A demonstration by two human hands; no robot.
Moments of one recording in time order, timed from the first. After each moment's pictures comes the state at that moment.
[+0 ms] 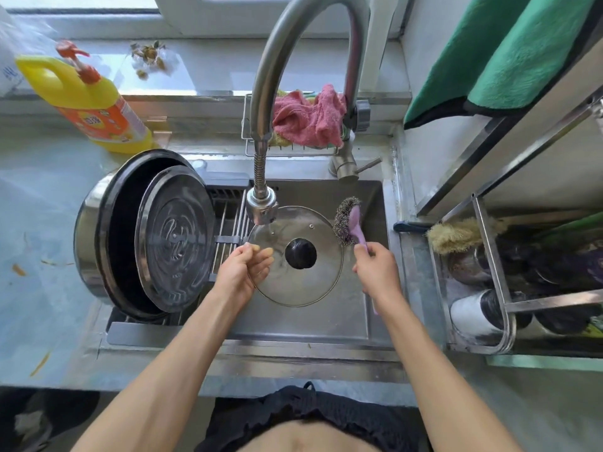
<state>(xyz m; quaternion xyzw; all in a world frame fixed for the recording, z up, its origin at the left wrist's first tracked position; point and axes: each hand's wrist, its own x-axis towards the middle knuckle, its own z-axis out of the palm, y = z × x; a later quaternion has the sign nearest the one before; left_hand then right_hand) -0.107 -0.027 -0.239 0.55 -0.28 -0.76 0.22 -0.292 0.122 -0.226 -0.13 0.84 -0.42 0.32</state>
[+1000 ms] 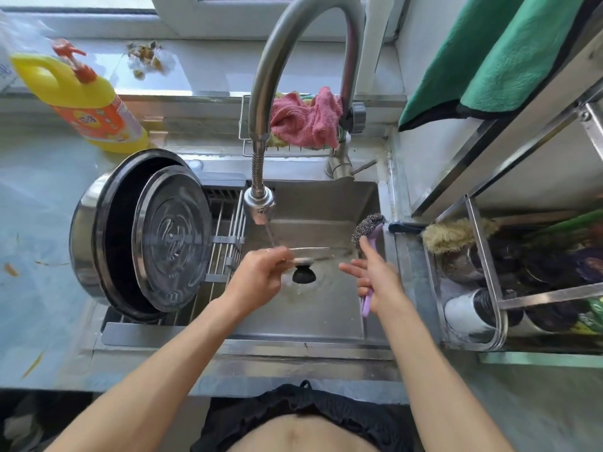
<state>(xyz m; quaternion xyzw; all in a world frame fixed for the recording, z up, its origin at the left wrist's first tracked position) -0.111 -0.009 -0.231 0.24 -0.89 -0.35 0.18 -0.301 0.130 -0.227 0.15 0.67 -0.53 0.49</state>
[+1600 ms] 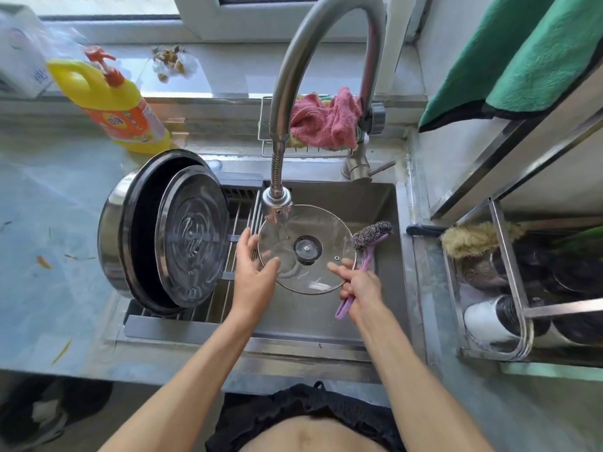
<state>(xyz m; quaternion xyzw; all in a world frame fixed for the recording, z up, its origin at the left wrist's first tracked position) -0.098 0.011 -0.214 0.51 -0.54 -0.60 0.29 -0.252 0.105 -0.249 0.18 0.61 -0.61 0.48</state>
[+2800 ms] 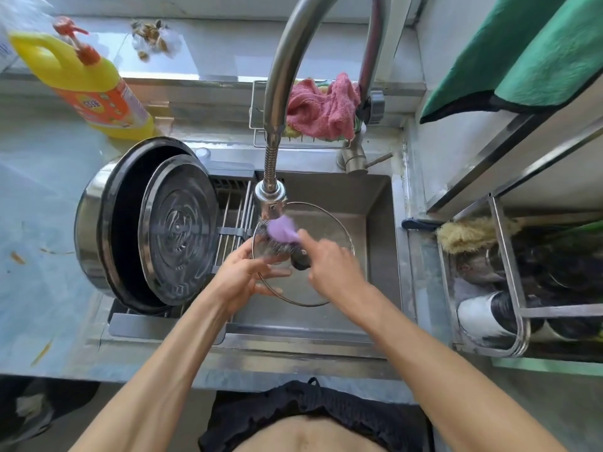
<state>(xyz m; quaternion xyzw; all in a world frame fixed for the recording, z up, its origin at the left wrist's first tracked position) -0.086 -0.022 -0.220 0.44 -0.40 -0.80 0.10 -0.243 0.083 -0.197 -0.55 0.80 -0.11 0.23</state>
